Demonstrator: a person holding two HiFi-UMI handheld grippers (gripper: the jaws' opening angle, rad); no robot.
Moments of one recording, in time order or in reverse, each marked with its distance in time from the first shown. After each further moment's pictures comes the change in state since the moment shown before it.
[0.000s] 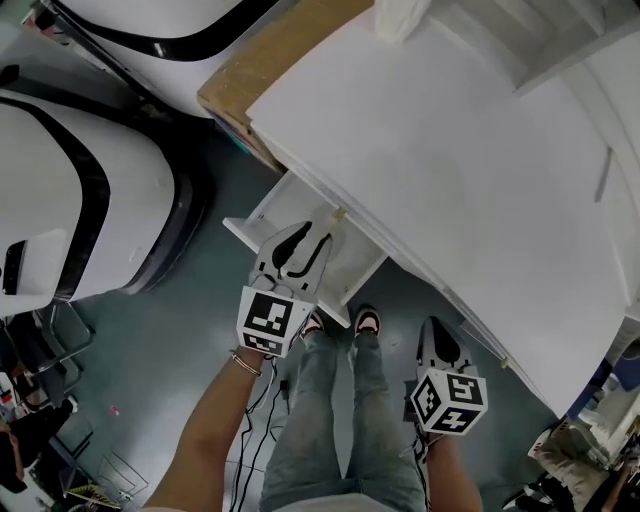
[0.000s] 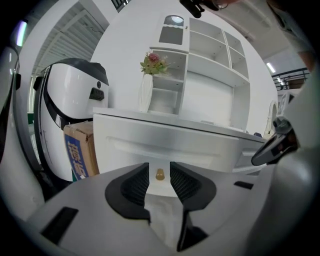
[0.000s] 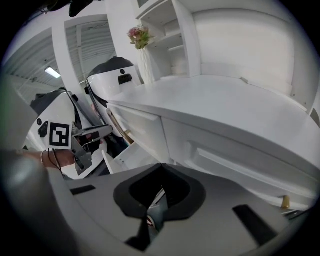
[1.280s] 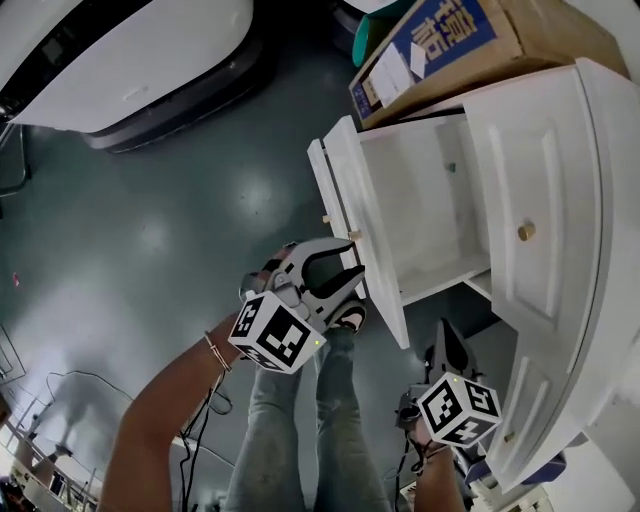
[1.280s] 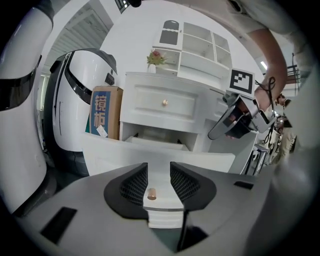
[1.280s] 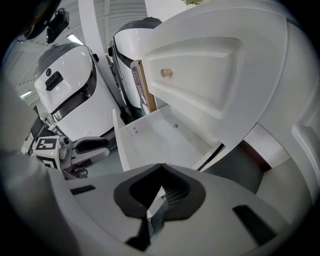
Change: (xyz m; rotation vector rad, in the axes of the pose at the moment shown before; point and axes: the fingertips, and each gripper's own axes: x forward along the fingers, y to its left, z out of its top) left arm -0.083 0.031 -0.222 0.038 0.016 -0.033; right arm 0.132 0.103 -0.095 -0.268 0.171 0.102
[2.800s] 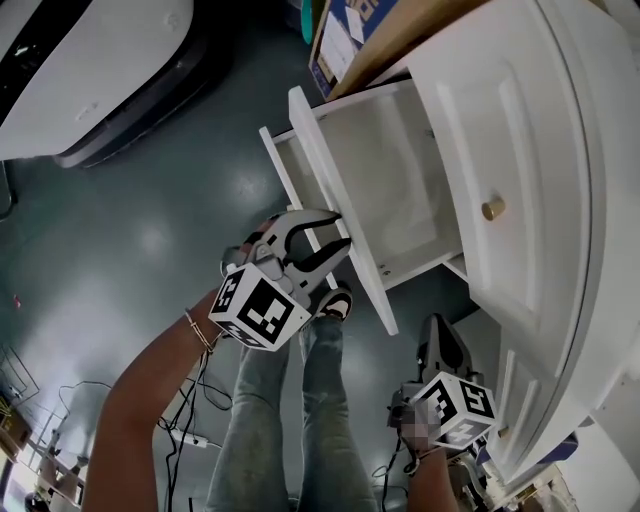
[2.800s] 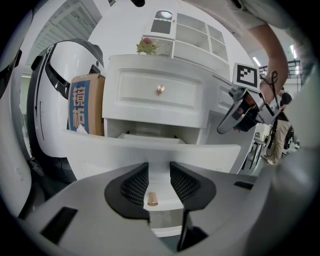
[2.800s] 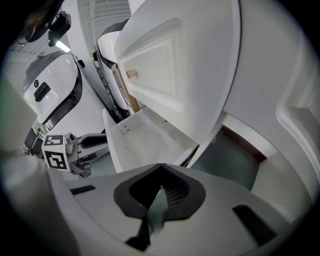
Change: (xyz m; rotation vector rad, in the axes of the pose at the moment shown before) left arm 0.072 -0.002 0.007 0.073 0.050 -0.076; right arm 0.003 -0.063 -0.006 0.104 0.005 -0.031
